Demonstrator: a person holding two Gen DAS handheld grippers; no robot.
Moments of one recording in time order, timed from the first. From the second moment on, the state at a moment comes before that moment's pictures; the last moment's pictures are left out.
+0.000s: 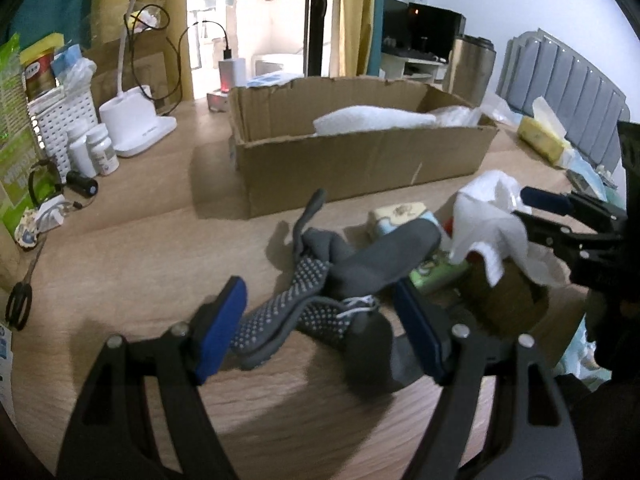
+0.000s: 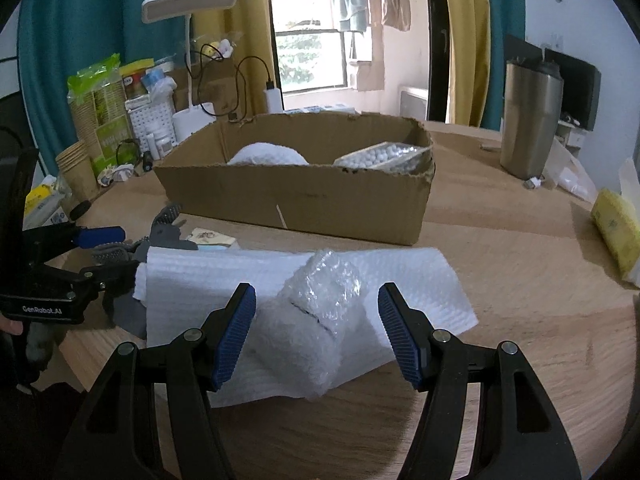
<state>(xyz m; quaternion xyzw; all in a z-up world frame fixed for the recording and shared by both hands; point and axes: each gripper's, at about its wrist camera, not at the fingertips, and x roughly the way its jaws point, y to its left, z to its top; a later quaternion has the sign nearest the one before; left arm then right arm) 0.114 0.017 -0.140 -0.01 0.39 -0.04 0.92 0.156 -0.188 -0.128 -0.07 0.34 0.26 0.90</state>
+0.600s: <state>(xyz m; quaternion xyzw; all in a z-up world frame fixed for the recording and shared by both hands) 0.115 0.005 -0.146 0.01 0.40 -0.07 0.91 0.155 -0.186 -0.132 -0.07 0.35 0.28 0.89</state>
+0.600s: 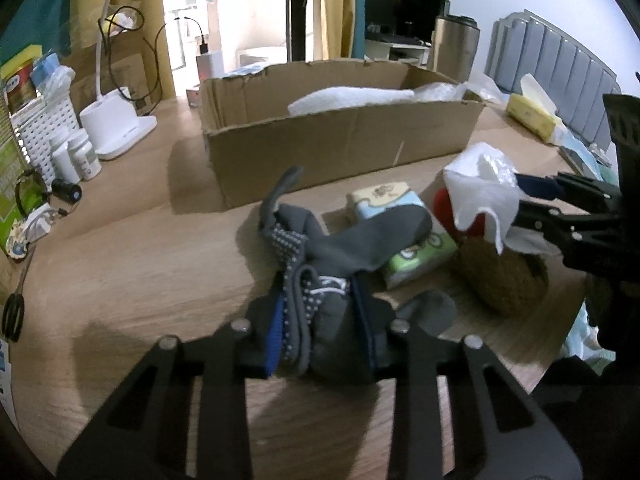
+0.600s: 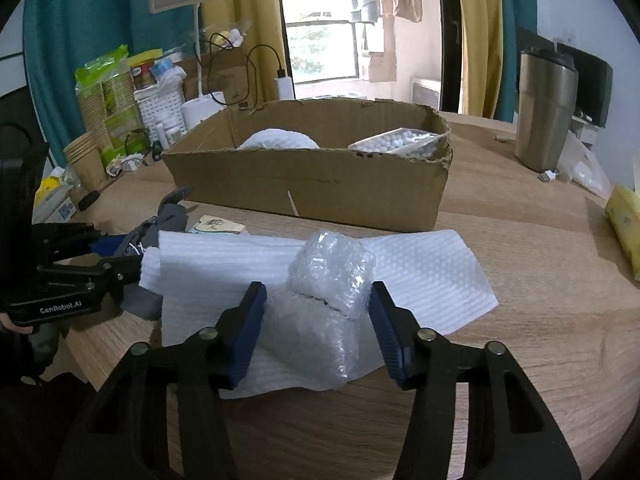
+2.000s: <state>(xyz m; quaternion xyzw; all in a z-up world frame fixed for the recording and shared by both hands) 0.107 0.017 -0.067 0.00 0.25 -0.07 0.96 0.151 -0.207 -0.082 -0.03 0.27 0.29 0.92</state>
